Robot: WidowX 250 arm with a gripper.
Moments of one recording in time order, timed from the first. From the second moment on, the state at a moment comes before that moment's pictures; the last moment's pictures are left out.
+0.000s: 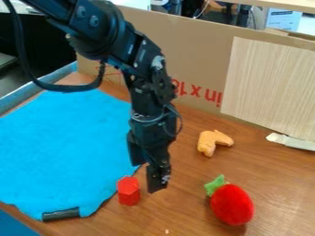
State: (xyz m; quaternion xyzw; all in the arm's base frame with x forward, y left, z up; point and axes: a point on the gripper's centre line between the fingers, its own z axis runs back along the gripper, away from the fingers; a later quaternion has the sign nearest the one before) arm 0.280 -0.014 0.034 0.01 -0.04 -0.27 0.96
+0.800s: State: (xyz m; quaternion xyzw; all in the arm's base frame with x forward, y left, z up) arm 0.260 -0.004 0.019 0.01 -0.01 -0.29 0.96
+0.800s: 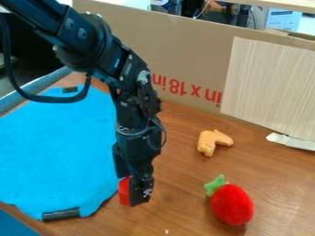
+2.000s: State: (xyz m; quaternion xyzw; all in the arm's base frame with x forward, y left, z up) arm 0.308 0.040 0.083 -0.08 -0.06 -0.17 0.98
